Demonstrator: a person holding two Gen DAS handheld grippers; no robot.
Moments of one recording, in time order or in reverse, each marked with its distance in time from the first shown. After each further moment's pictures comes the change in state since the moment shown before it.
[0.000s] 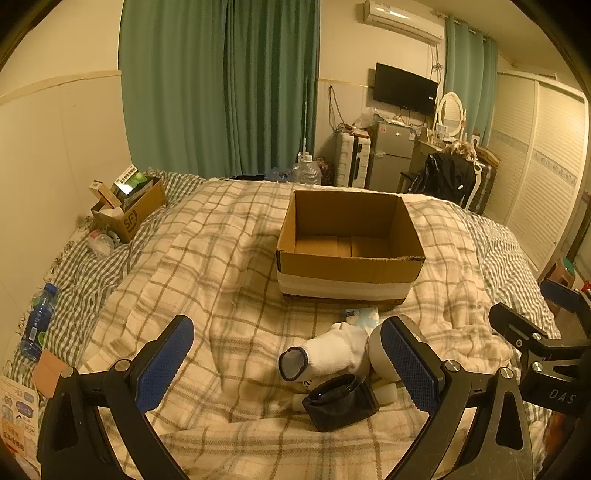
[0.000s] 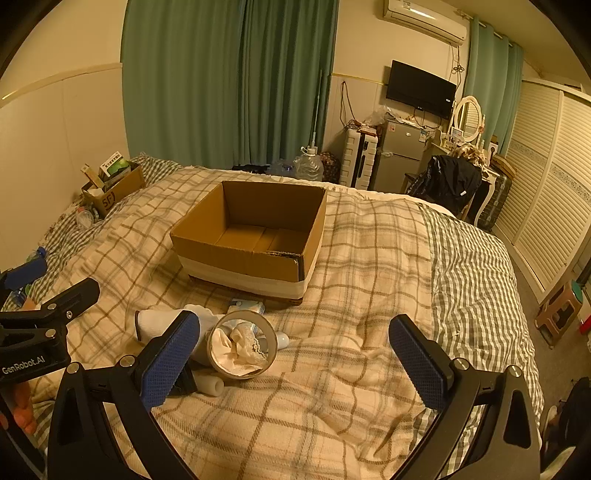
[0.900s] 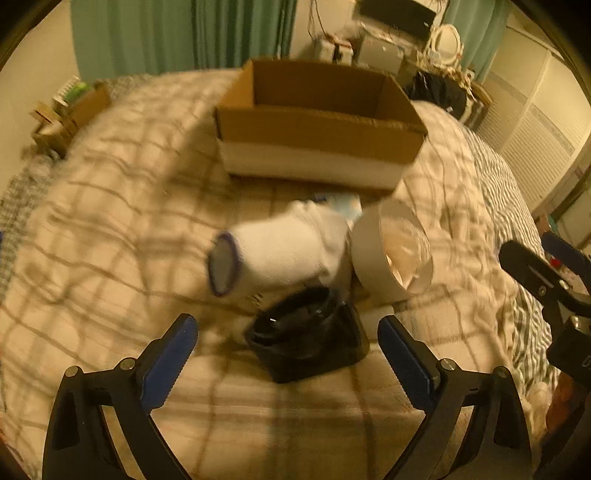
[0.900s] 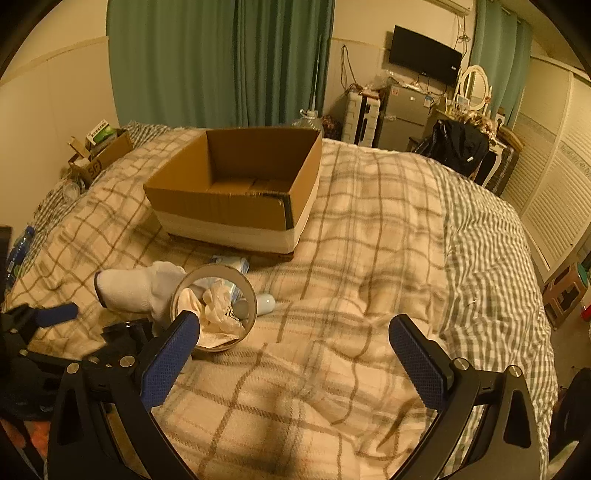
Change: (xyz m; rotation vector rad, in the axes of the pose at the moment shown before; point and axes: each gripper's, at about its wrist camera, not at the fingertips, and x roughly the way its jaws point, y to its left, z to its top) left arm 0.093 -0.032 -0.058 0.051 0.409 -0.172; right arm 0.060 -0.020 -0.033 0.030 0.144 0.010
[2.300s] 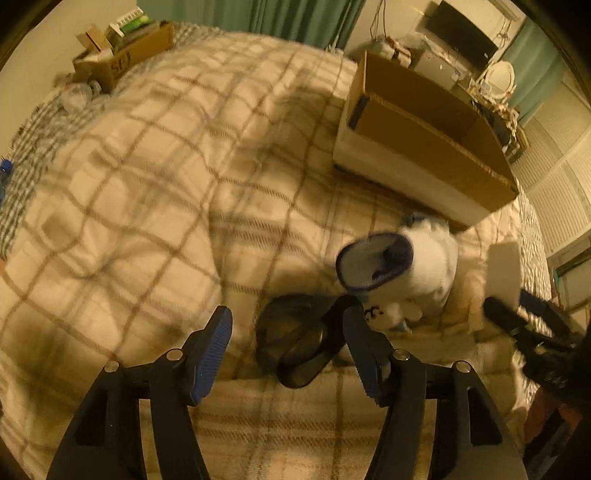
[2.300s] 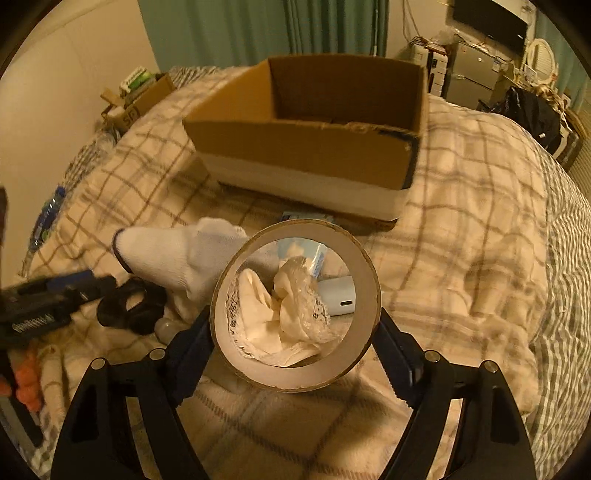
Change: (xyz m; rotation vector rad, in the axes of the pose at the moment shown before) left arm 0.018 0.103 0.012 -0.067 0.101 -0.052; right arm 0.079 0.048 0.010 -0.039 0.212 0.213
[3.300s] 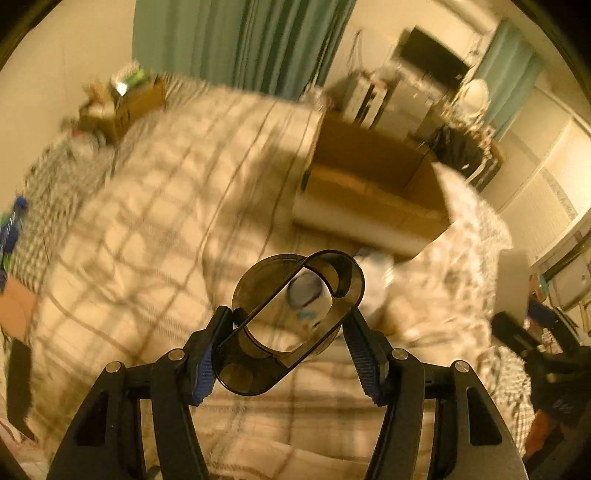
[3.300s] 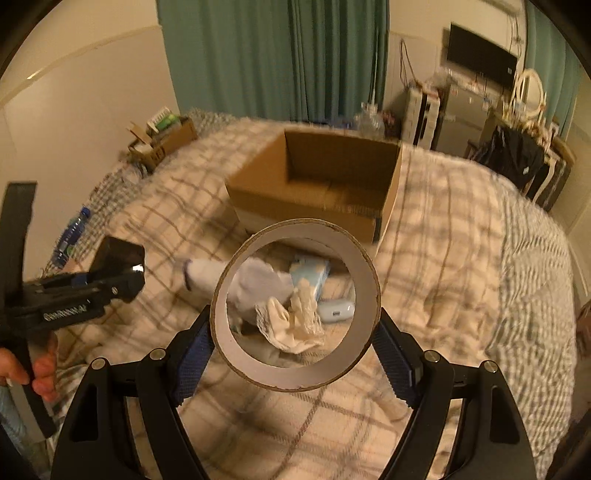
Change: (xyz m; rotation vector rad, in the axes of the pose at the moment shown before) left arm -0.101 -0.032 0.001 0.084 -0.191 -0.061; right arm -0.113 0.024 -0.006 -0.052 -0.179 -0.028
